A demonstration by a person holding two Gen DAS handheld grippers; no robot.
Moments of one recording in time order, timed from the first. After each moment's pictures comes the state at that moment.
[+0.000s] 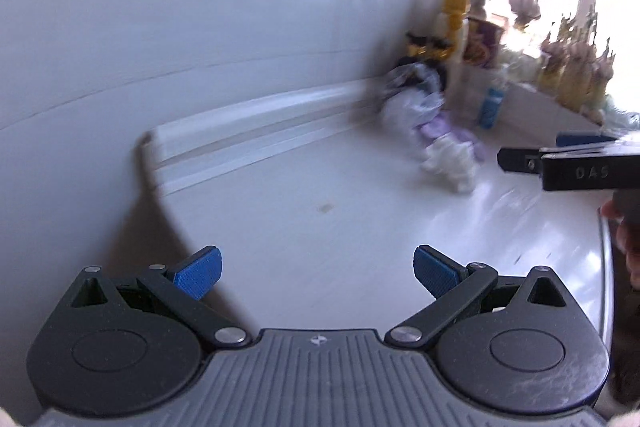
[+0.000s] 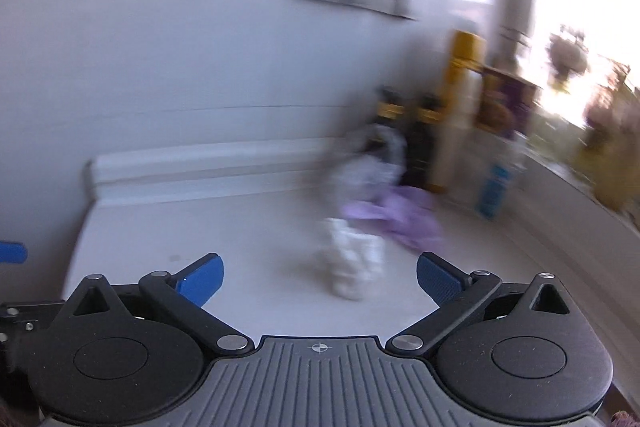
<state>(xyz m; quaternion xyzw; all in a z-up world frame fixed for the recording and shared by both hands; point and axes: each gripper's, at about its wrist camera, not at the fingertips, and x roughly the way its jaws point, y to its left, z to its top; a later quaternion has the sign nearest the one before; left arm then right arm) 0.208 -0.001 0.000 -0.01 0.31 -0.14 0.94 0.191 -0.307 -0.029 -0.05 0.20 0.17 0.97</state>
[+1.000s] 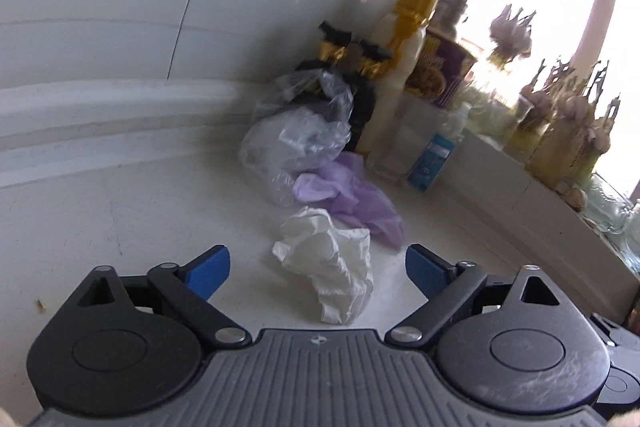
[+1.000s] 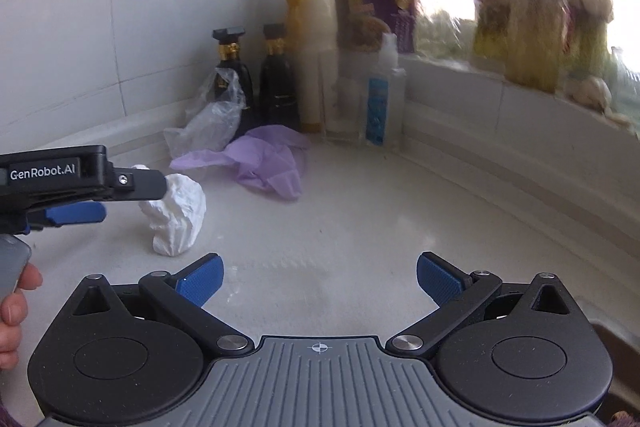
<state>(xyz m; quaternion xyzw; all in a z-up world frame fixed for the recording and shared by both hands) 0.298 -0.119 -0.029 -0.14 0.28 -0.21 0.93 0.243 -0.395 -0.087 0.00 0.21 0.11 0.97</state>
